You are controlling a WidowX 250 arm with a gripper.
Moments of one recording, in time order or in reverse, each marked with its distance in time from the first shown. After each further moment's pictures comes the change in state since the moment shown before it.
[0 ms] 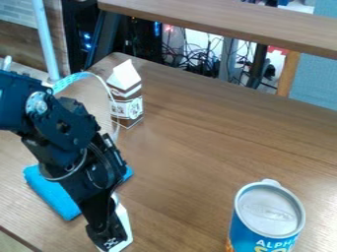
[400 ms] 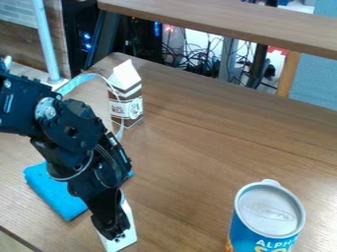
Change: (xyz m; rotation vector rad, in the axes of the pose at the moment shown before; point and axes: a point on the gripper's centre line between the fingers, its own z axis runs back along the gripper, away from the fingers) arm 0.005 0.005 -0.006 0.033 -0.012 0.047
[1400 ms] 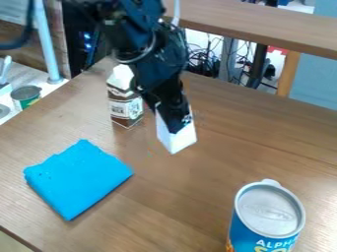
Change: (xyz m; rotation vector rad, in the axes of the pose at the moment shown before) arm 0.114 0.038 0.042 0.006 -0.160 0.032
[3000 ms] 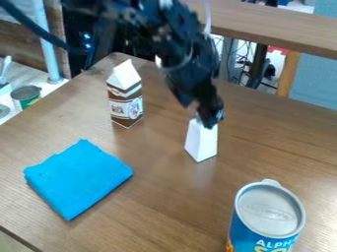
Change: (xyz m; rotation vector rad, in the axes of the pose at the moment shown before) arm 0.040 0.015 -0.044 0.026 -0.067 0.008
